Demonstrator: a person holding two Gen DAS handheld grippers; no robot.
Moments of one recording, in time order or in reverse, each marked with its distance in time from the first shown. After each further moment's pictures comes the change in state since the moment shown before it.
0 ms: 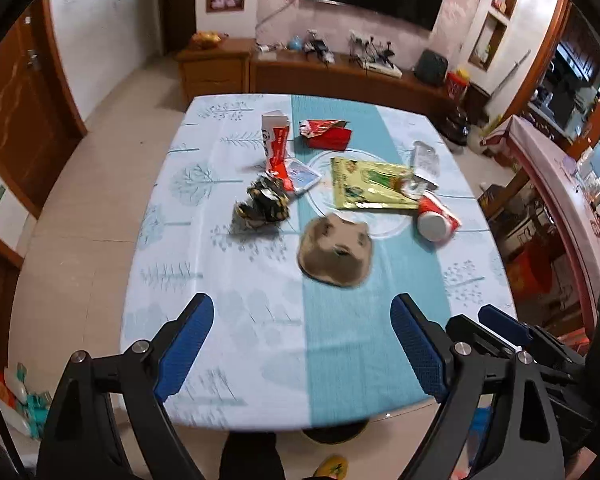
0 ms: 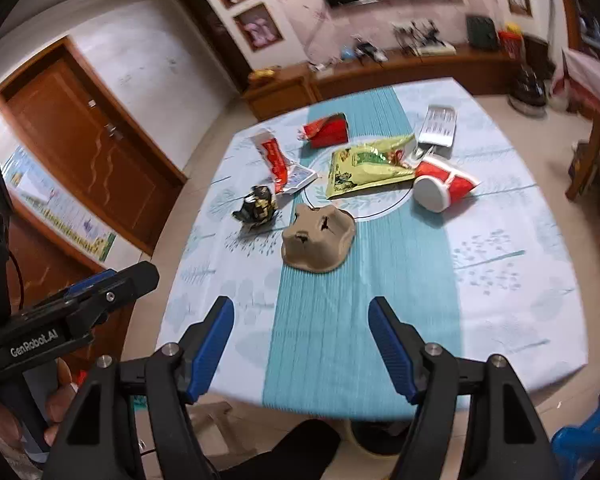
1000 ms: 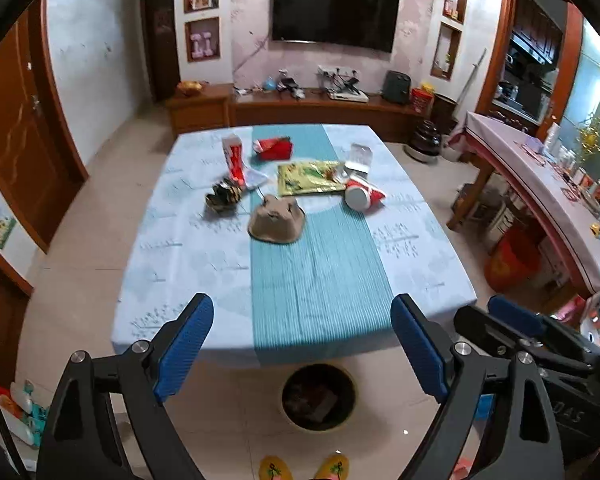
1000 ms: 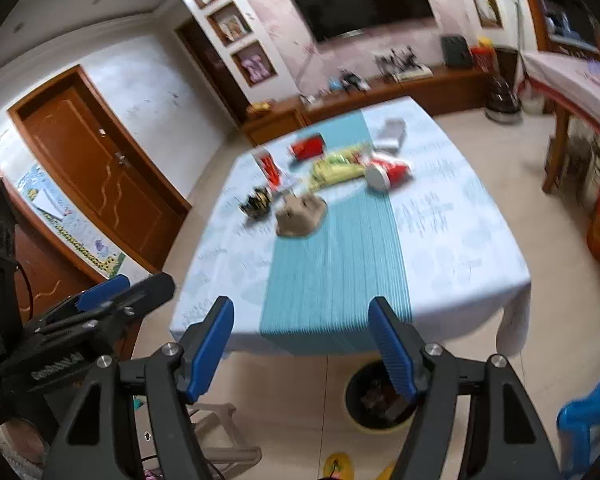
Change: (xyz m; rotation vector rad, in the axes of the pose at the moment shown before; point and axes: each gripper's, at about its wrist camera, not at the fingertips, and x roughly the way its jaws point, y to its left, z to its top) left arm -0.140 -0.105 -0.139 0.098 -0.183 0.022; right arm -0.145 -0.028 -0.107 -0.001 -0.156 0.017
